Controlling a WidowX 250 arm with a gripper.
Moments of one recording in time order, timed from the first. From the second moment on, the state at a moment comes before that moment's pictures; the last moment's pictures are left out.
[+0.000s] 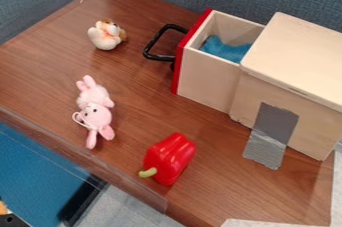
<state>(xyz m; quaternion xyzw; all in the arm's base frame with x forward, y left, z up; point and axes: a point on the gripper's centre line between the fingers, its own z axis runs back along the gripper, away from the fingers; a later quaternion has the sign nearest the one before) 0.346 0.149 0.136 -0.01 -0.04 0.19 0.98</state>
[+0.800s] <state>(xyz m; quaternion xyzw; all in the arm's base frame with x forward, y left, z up) 0.264 0.105 0.109 0.00 -0.01 0.15 0.99</state>
